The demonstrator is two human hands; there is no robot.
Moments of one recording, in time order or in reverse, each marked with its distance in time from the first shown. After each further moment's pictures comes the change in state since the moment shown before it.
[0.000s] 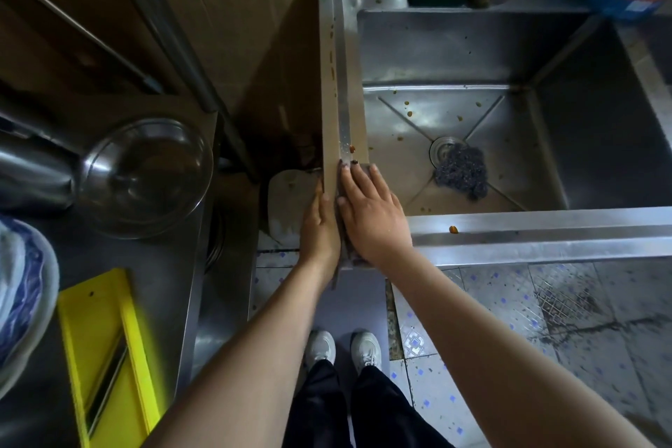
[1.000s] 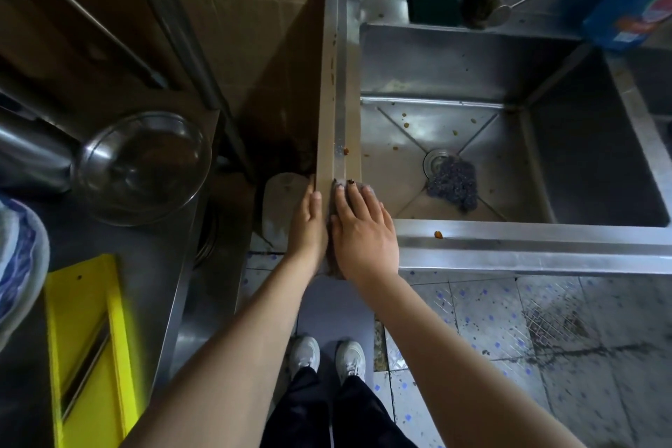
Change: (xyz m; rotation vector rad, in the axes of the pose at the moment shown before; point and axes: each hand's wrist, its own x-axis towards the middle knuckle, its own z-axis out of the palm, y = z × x) left_hand 0.008 -0.008 0.004 0.021 0.086 0.004; right_hand -0.030 -0.006 0.006 -0.083 0.081 0.031
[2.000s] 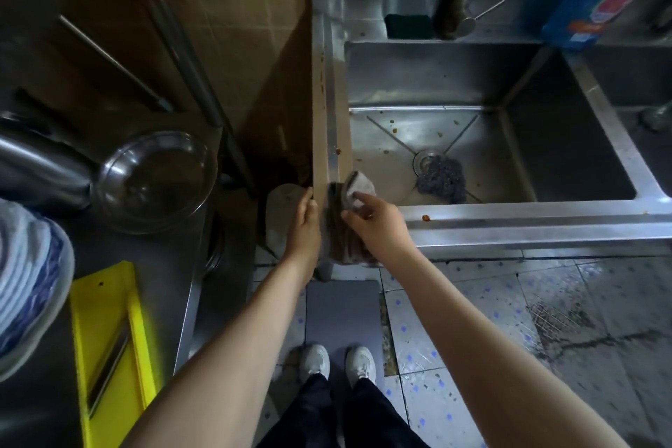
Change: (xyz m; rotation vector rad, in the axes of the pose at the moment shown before) left_hand -0.046 0.017 -0.021 -0.050 -0.110 -0.082; right_hand -0.020 0.008 -0.053 0.664 -0.139 0.274
